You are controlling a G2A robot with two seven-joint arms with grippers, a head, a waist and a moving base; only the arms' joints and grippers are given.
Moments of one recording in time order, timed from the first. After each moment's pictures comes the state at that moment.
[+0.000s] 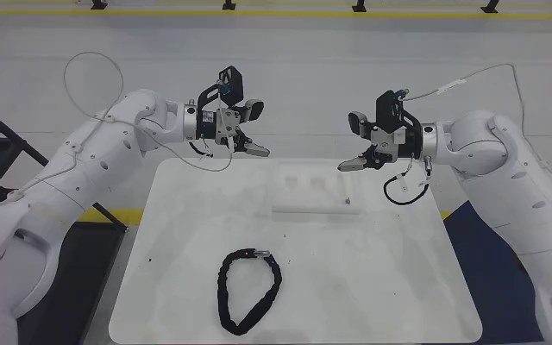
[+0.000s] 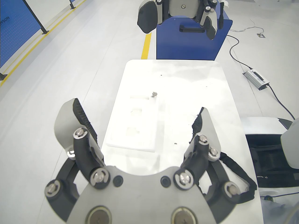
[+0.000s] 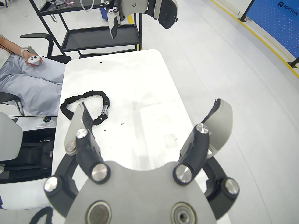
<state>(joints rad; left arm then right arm) 0.05 -0.95 -0.17 -1.02 0.42 -1.01 -0.04 -0.44 -0.90 0.82 -1.27 -0.28 -1.01 0.64</state>
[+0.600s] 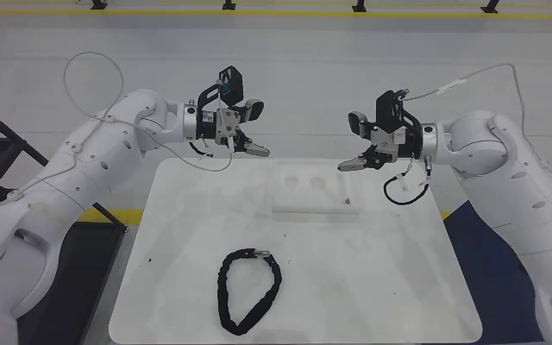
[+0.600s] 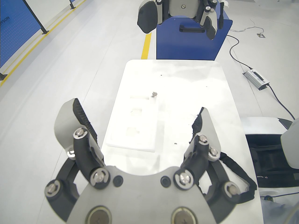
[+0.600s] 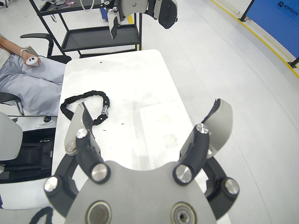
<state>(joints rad) 0.05 -0.95 -0.17 -1.02 0.42 -1.01 -0.04 -0.45 -0.90 0.82 -1.27 -0.29 -1.00 0.64</state>
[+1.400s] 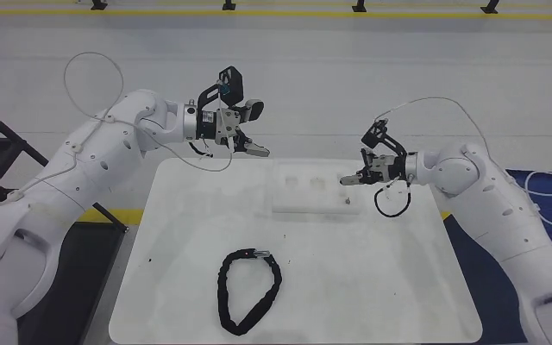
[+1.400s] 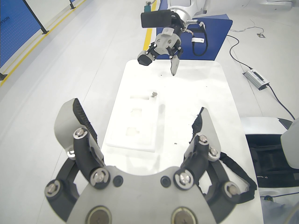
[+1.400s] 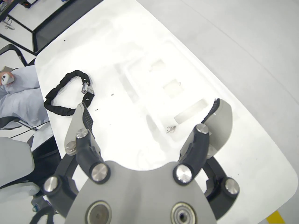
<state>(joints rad) 0.05 -0.95 -0.17 -1.02 0.42 -1.01 -0.04 -0.49 -0.94 0.71 -1.05 -0.28 -0.70 0.79</state>
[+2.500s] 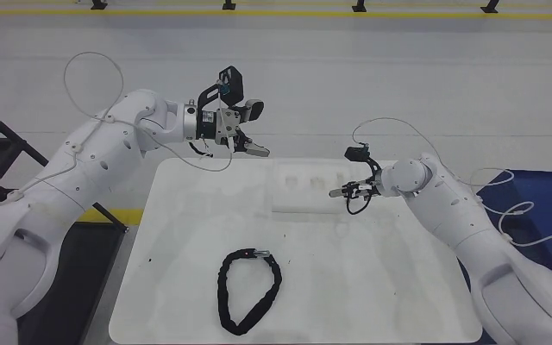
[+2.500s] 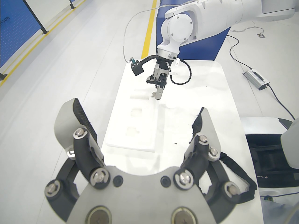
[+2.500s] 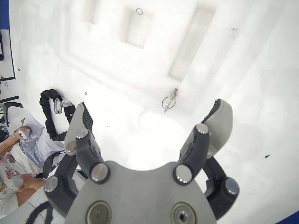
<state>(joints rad) 0.05 -0.95 -0.17 -1.02 0.42 -1.01 -0.04 -0.41 -1.16 0.52 -0.70 -0.13 -0.23 0.98</state>
